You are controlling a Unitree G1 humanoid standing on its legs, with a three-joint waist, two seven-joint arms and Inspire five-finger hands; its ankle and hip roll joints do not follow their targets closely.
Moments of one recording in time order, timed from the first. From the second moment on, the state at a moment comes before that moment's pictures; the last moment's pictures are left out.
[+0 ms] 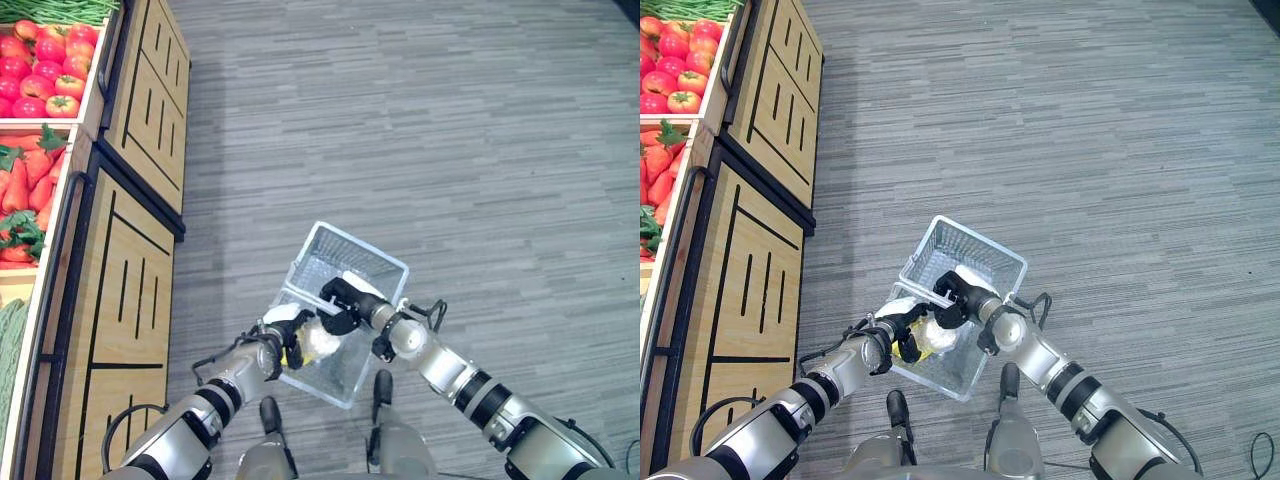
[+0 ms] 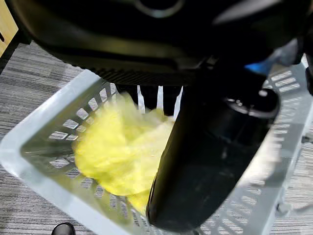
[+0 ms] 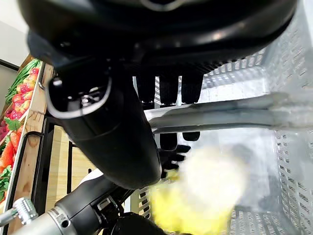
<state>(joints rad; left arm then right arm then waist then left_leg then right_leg) -0.44 0.29 -0.71 0.79 0.43 0.14 0.01 -0.42 -0.38 0.71 0.35 -0.08 0.16 0.03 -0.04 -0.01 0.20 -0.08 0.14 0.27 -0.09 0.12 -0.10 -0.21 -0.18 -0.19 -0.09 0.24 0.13</state>
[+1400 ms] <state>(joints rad) -0.06 0.30 -0.37 1.13 0.29 0.06 -0.02 -0.10 -0.41 0.20 1.13 -0.19 0.10 -0.10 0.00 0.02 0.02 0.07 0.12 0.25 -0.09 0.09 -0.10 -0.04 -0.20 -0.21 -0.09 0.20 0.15</state>
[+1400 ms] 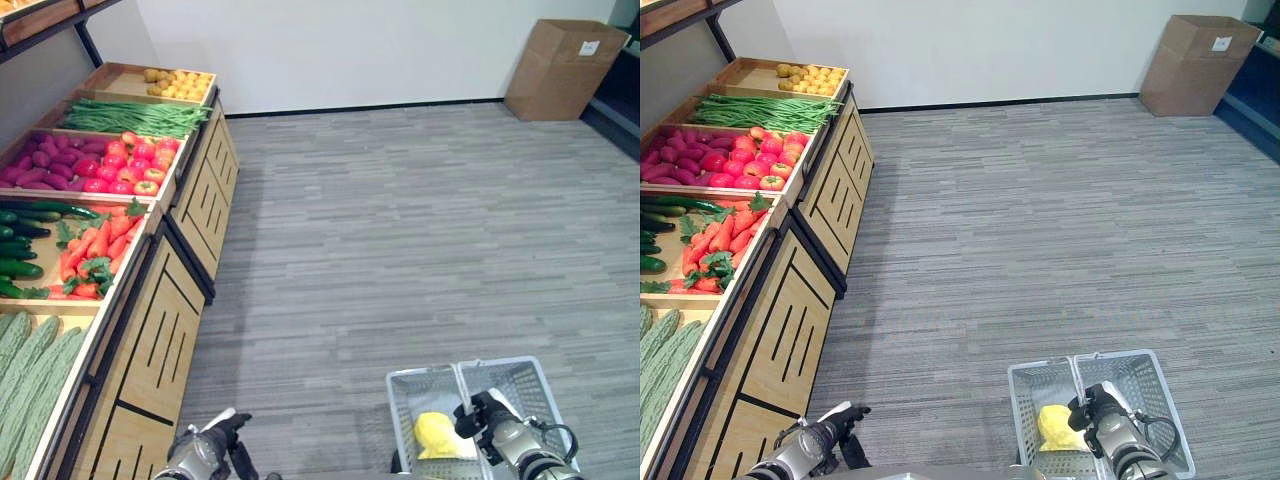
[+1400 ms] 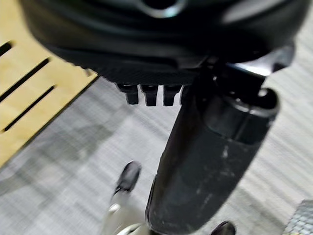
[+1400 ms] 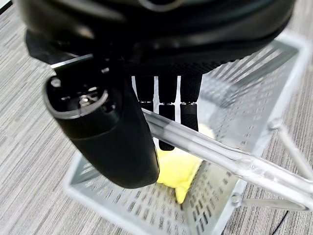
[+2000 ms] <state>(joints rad) 0.00 0.25 -0.17 1.30 0.12 0.09 0.11 -0.01 -0.31 0.13 1.26 -0.02 0.05 -0.14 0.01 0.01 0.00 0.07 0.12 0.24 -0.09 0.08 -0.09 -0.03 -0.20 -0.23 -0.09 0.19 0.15</state>
